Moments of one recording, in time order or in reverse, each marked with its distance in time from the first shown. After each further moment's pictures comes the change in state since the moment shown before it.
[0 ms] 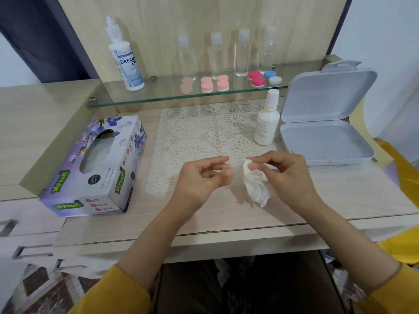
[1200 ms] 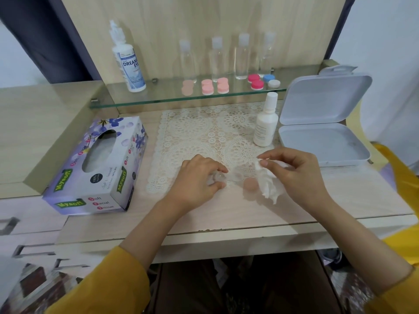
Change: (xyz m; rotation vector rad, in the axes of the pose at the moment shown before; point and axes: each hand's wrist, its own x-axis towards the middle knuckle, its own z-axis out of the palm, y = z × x) left_hand 0.026 -0.020 -0.016 1.023 -0.077 0.427; right_hand -0.002 -0.009 -0.017 -0.127 0.042 -0.025
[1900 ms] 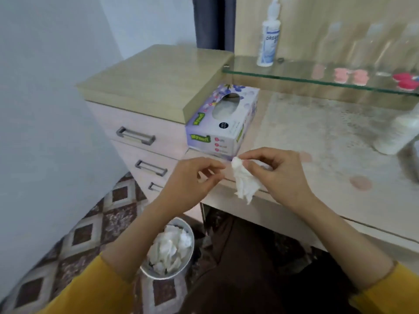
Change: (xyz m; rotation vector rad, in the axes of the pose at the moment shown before) left_hand -0.183 -0.048 -0.080 -0.172 0.365 -0.335; right_hand -0.055 -0.071 0.157 0.140 -0.481 -0.243
